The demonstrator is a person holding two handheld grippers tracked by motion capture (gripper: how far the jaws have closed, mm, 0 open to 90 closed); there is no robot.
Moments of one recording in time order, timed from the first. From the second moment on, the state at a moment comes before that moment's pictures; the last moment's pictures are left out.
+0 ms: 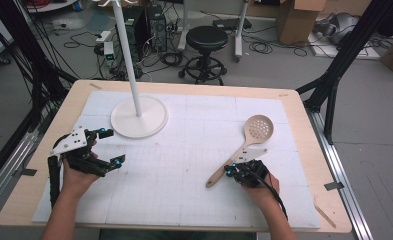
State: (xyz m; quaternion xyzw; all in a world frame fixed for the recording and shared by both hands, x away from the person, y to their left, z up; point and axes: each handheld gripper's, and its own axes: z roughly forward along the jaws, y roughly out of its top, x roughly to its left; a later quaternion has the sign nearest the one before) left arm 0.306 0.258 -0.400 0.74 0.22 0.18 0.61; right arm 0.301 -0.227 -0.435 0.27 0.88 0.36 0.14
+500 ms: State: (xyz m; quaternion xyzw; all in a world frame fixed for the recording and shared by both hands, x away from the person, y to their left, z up) left arm 0.306 0.258 -0.400 0.74 0.22 0.18 0.61; right arm 0.317 -0.175 -0.436 0.25 0.89 0.36 0.14
